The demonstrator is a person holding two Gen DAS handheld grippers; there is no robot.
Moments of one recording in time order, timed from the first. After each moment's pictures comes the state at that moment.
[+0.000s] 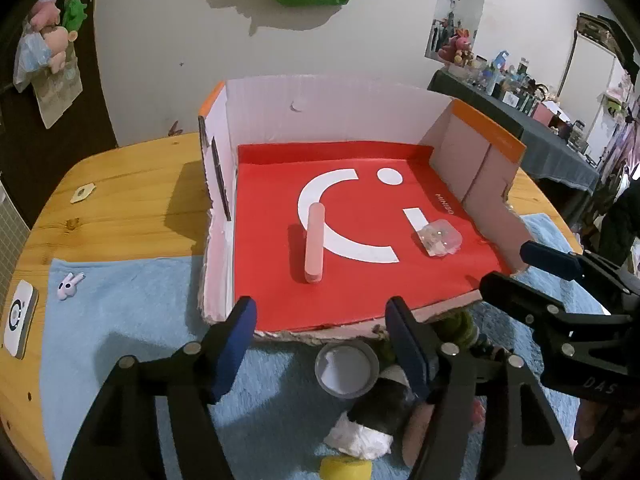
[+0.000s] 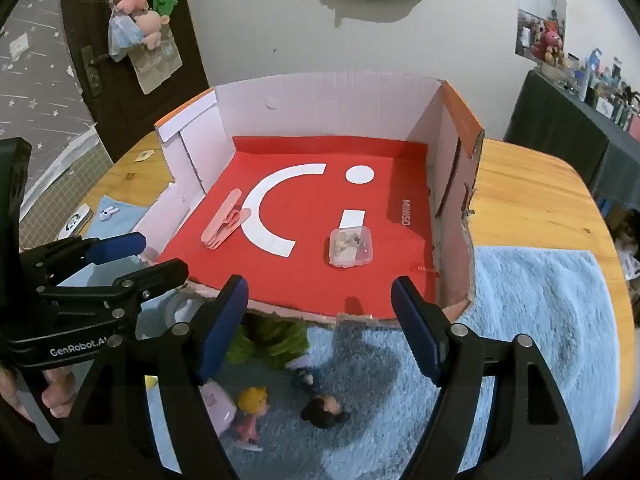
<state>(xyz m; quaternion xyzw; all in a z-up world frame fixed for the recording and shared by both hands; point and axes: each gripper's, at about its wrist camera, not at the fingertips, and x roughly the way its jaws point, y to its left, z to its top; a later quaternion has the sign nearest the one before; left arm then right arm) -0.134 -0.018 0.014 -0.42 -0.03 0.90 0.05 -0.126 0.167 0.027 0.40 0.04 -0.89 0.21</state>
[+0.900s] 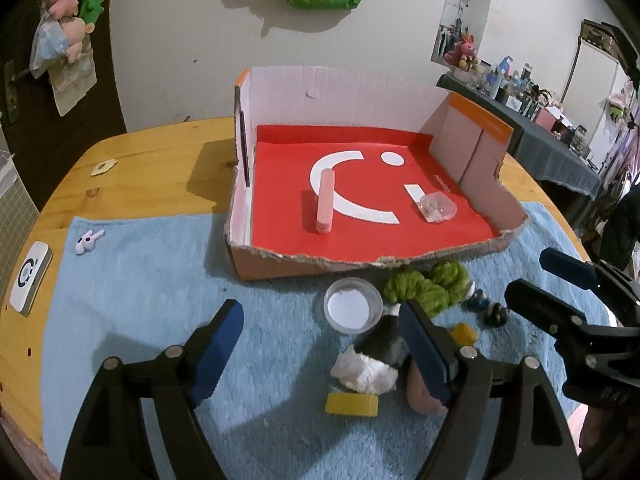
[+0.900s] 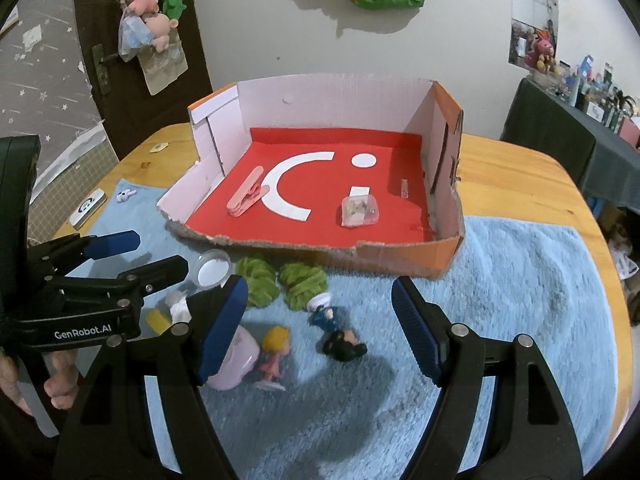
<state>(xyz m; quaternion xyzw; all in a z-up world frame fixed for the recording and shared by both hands) -0.087 -0.025 0.007 -0.42 -0.04 0.91 0.04 -0.073 0.170 0.026 0.38 0.04 -0.90 0.20</state>
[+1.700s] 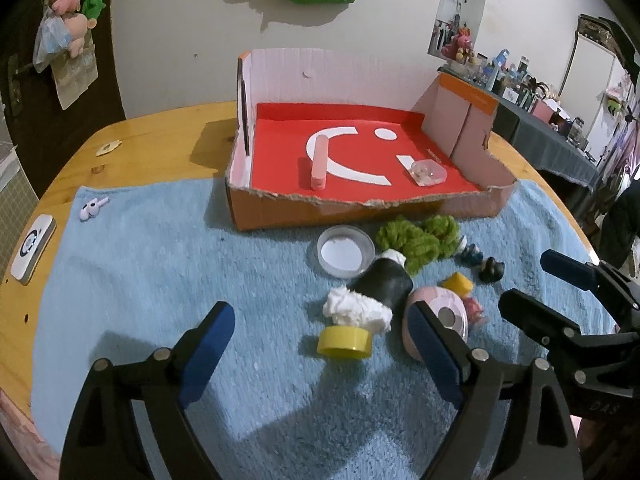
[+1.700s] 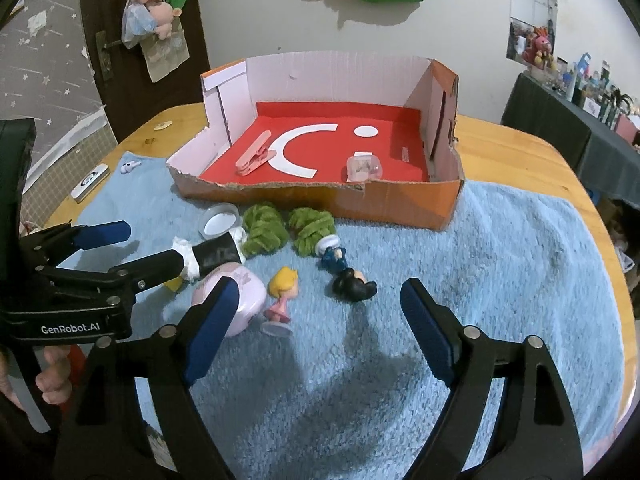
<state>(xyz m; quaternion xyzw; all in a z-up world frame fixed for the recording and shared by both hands) -0.053 -0.021 -0.009 -0.43 -0.04 0.90 0.04 -0.039 0.174 0.007 0.39 0.05 -0.90 0.20</state>
